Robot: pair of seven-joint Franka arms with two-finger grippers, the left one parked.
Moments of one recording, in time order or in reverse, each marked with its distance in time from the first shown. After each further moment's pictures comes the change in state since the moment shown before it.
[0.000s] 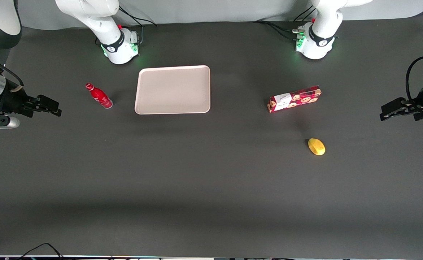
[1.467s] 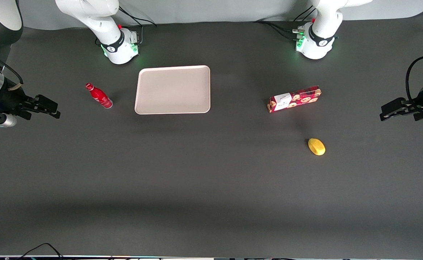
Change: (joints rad) arm 0.013 -0.015 0.000 -0.005 0.000 0.067 0.001
